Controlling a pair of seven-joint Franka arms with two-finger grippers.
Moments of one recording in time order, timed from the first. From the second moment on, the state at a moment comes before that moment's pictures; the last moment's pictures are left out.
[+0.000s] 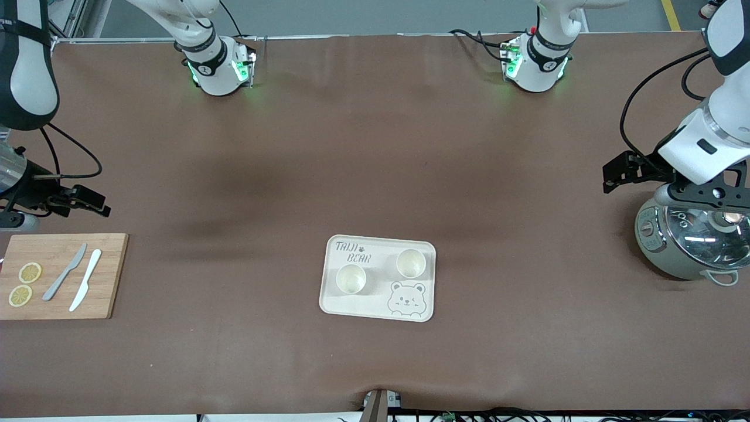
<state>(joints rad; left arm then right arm) -0.04 0.12 -0.09 -1.50 0.01 1.66 0.00 -0.25 0.09 0.09 -1.84 0.08 1.98 -0.15</state>
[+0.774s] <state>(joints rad) -0.04 0.11 -0.10 -1.49 0.02 1.64 0.00 -0.09 0.08 0.11 -1.84 -0.02 1.96 0.04</state>
